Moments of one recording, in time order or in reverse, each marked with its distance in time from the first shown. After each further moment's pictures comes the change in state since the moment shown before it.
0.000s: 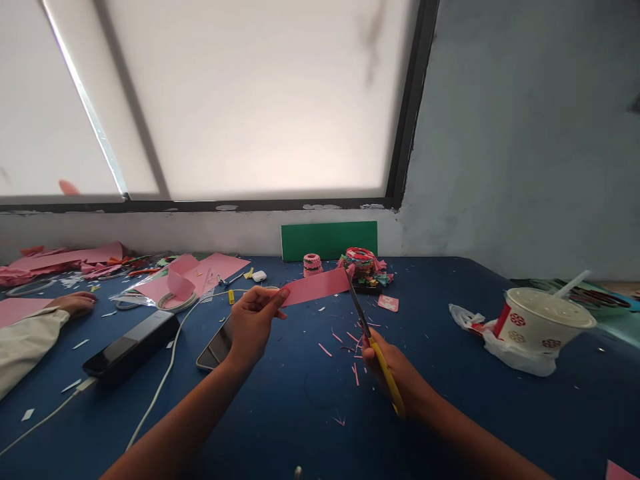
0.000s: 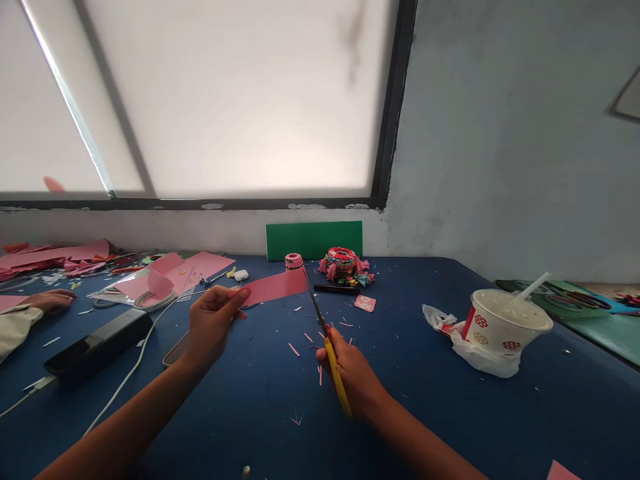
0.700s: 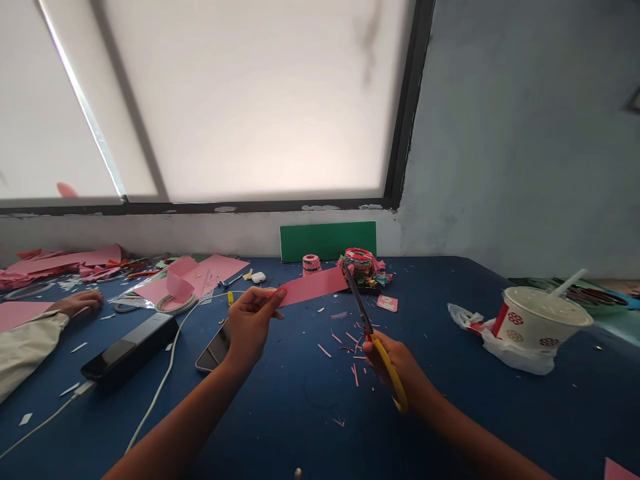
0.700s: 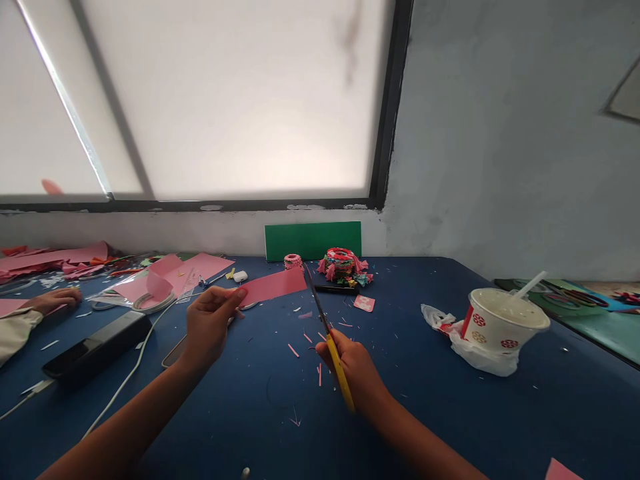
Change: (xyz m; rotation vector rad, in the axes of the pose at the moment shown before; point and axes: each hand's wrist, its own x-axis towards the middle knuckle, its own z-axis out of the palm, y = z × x) left_hand 0.000 0.006 0.001 -0.001 0.018 -0.022; right_hand -0.002 -0.007 -0.005 0.034 0.035 0.020
